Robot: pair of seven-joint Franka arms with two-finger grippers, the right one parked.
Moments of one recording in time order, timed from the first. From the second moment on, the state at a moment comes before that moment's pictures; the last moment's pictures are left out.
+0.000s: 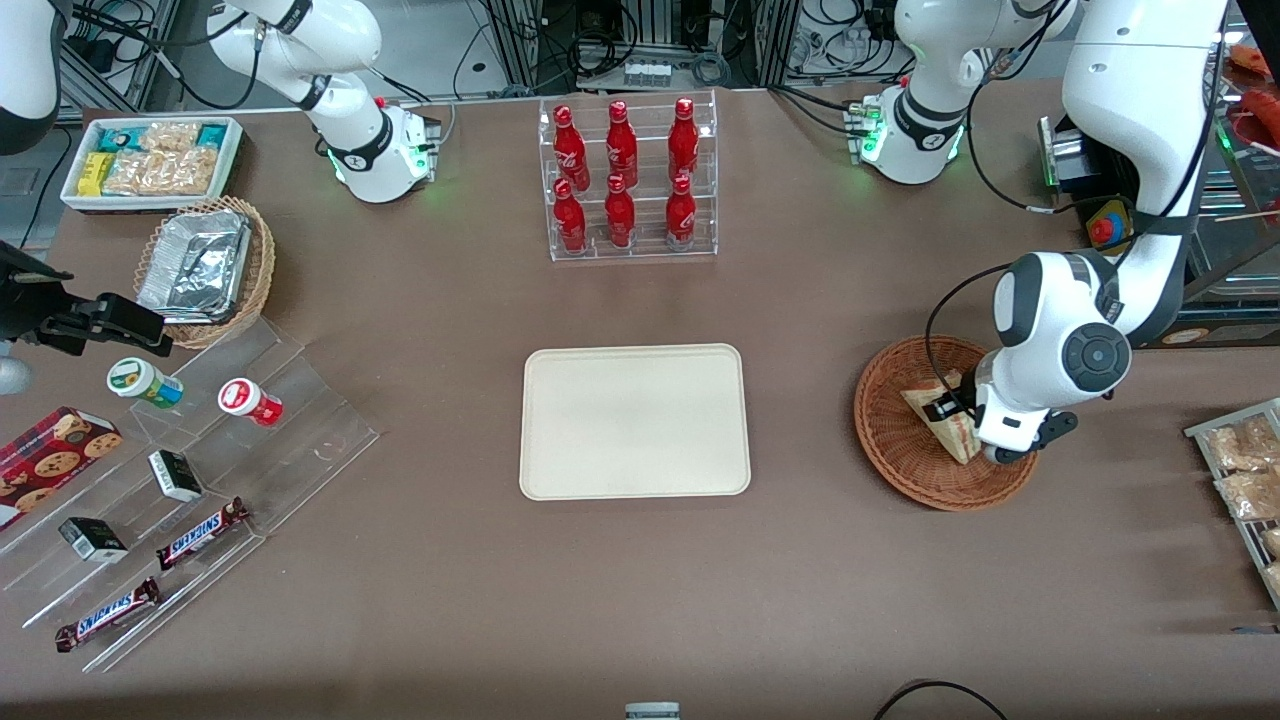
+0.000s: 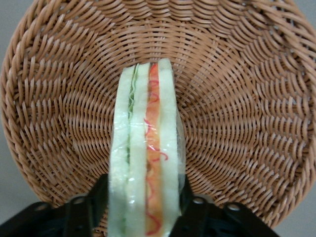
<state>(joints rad) 0.01 0.36 -0.10 -2.05 0.02 2.22 -0.57</state>
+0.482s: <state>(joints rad) 0.01 0.36 -0.10 -2.04 0.02 2.20 -0.57</state>
